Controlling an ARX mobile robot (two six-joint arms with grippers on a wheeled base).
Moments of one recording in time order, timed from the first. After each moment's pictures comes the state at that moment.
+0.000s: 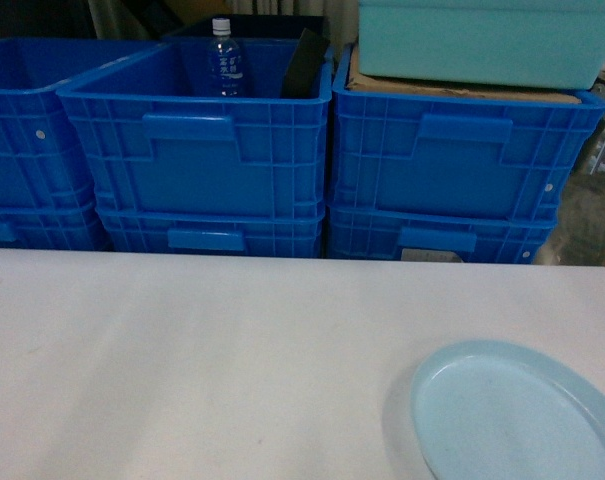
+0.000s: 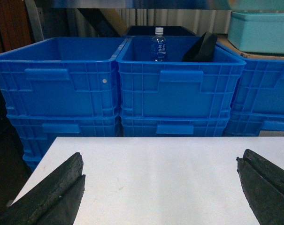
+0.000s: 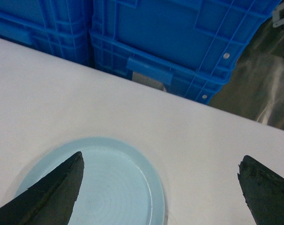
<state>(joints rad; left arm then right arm) 0.00 0.01 0.01 0.00 0.00 0.00 0.02 1.27 0.33 0.60 -0.17 -0.21</state>
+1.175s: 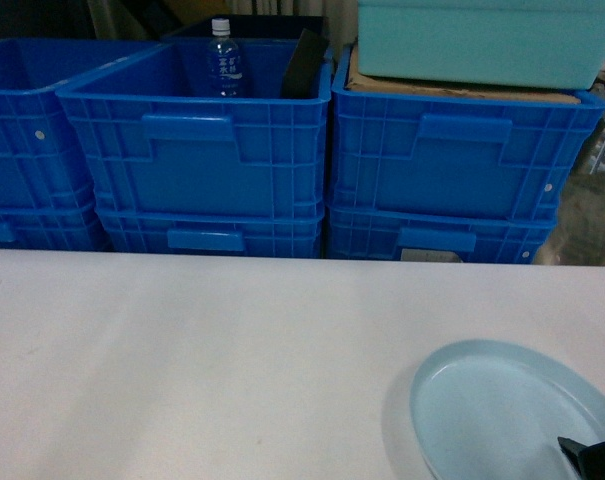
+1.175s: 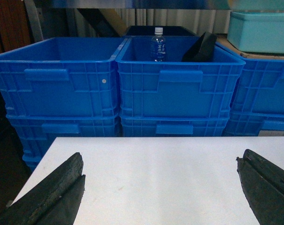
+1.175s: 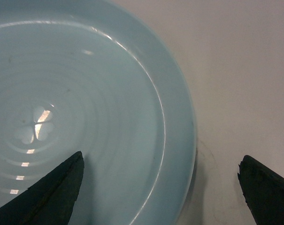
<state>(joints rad) 0.00 0.01 0.01 0.00 0.00 0.00 -0.03 2.03 0.41 0.92 -0.12 -0.28</state>
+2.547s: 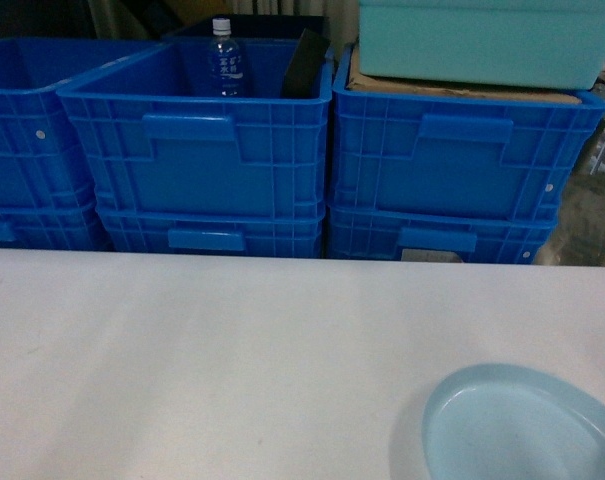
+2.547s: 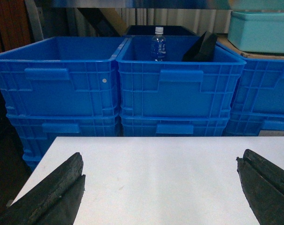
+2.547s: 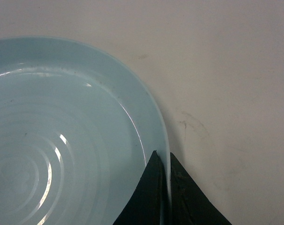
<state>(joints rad) 0.00 0.01 0.01 0.00 0.00 0.00 -0.07 2.15 0.33 1.14 -0.14 -0.08</state>
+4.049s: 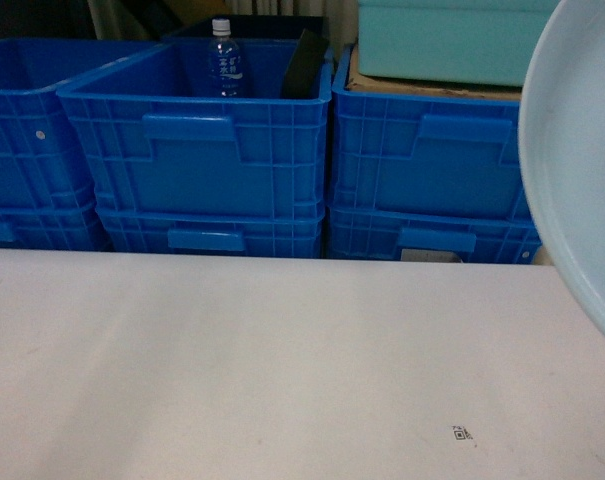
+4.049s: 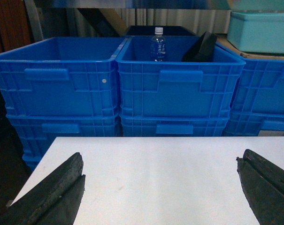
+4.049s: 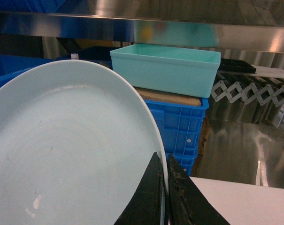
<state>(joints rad) 0.00 0.01 0.01 0.00 0.00 0.00 0.07 0.48 0.25 0.29 -0.08 -0.02</state>
